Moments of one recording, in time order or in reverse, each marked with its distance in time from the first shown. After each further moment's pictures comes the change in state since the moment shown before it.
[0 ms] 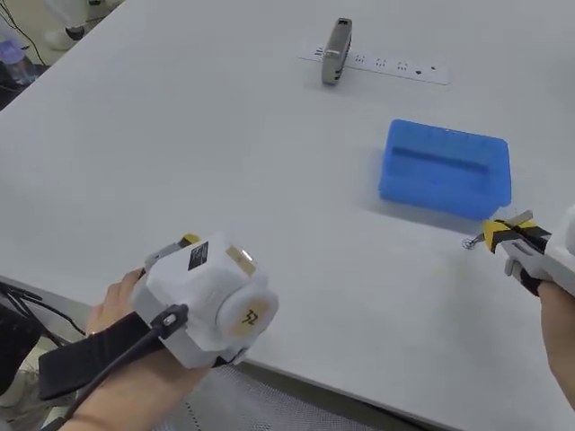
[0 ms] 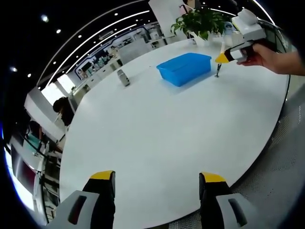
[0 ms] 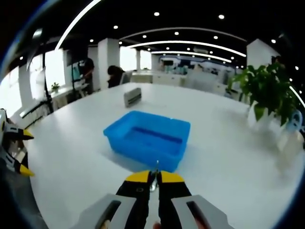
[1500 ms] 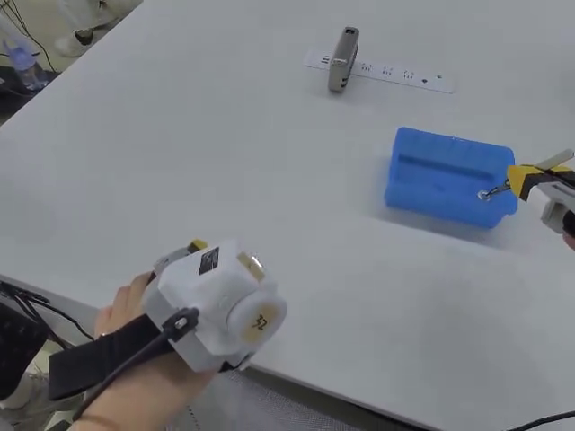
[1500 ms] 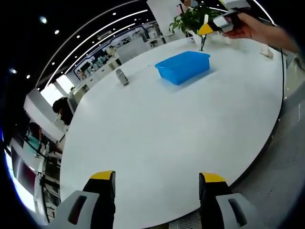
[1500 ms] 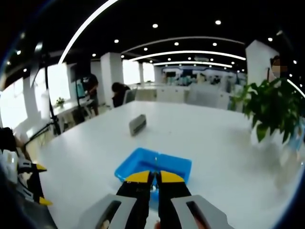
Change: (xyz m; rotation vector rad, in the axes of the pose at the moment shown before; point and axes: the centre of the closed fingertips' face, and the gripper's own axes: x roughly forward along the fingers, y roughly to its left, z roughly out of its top) left arm 0.000 -0.001 -0.002 0.013 0.012 -0.002; right arm -0.018 0.002 0.093 0.038 -0.127 0.061
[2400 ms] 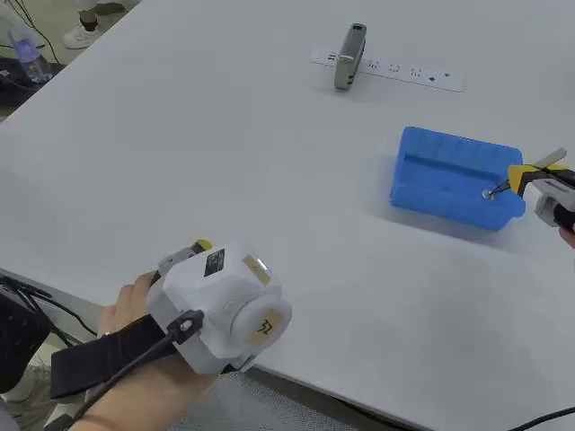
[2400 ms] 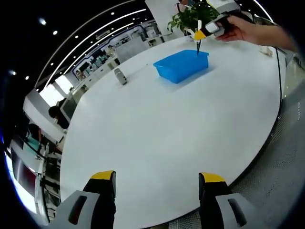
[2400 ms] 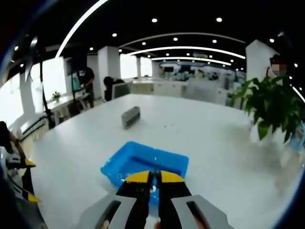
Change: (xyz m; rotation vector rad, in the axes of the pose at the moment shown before) left arm 0.001 -0.002 -0.001 0.012 0.009 -0.006; right arm 0.033 -0.022 -0.023 -0.015 0.071 -0.042
